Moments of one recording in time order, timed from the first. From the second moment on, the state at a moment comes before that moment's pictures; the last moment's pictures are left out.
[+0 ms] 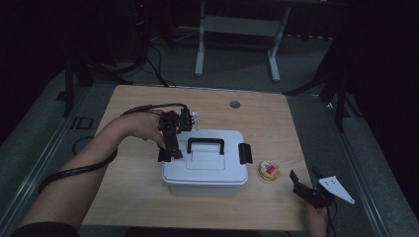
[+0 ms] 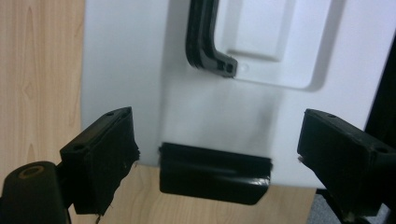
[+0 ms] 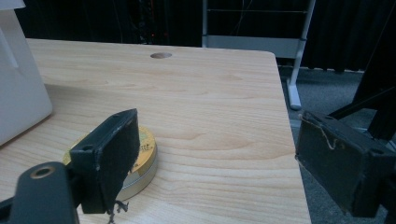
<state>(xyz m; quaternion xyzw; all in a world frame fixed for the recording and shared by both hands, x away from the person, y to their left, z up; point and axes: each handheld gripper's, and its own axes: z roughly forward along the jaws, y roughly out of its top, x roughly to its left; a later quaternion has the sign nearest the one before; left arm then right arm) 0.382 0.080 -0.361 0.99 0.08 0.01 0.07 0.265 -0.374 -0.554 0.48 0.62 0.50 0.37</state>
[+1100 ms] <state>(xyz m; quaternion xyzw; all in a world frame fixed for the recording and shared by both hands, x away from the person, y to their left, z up) 0.386 0.045 -0.370 1.00 0.04 -0.02 0.04 0.265 -0.375 -0.554 0.48 0.62 0.50 0.37</state>
